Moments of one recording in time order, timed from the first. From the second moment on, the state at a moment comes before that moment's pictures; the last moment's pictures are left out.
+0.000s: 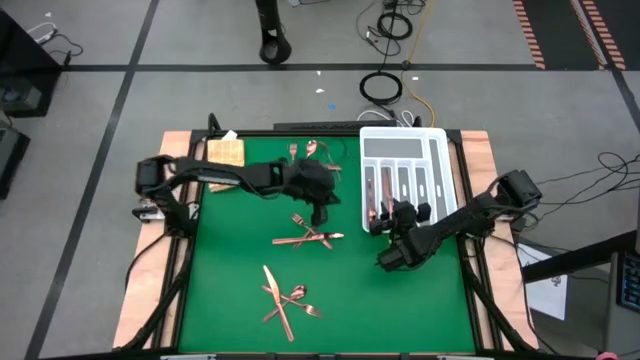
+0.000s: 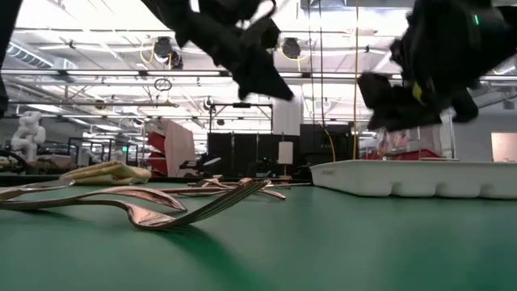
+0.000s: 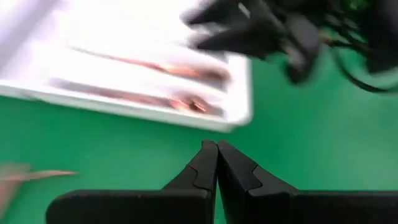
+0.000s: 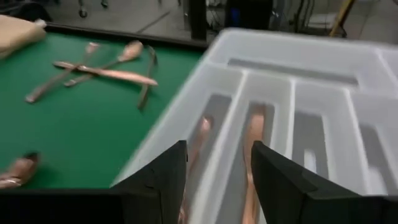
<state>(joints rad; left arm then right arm) 0.16 1.71 1.19 -0.10 0.15 -0.03 0.39 1.63 0.83 -0.93 1.14 1.79</state>
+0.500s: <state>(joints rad) 0.58 1.62 1.18 -0.43 0.21 0.35 0.36 1.30 0.97 -0.96 1.14 1.20</state>
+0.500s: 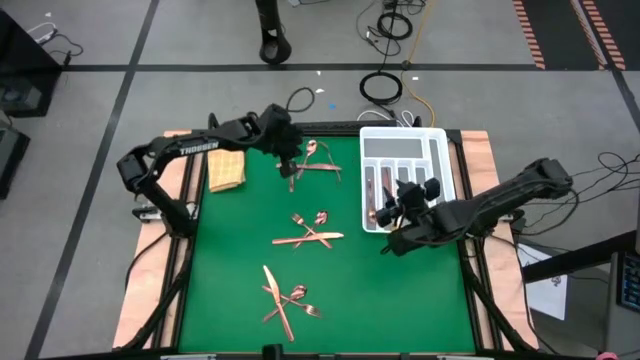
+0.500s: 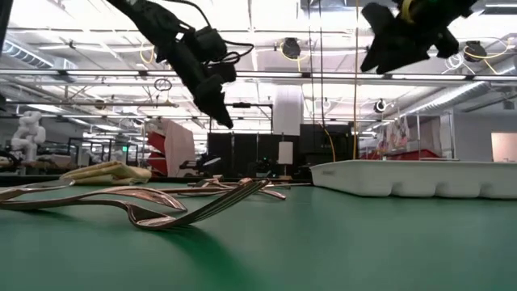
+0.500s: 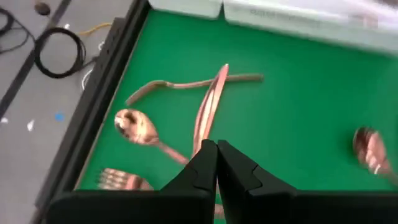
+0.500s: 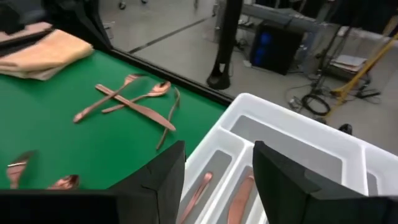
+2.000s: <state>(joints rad) 0.51 2.10 1.55 -0.60 0.10 0.56 0.41 1.17 0.97 -1.00 0.94 1.19</state>
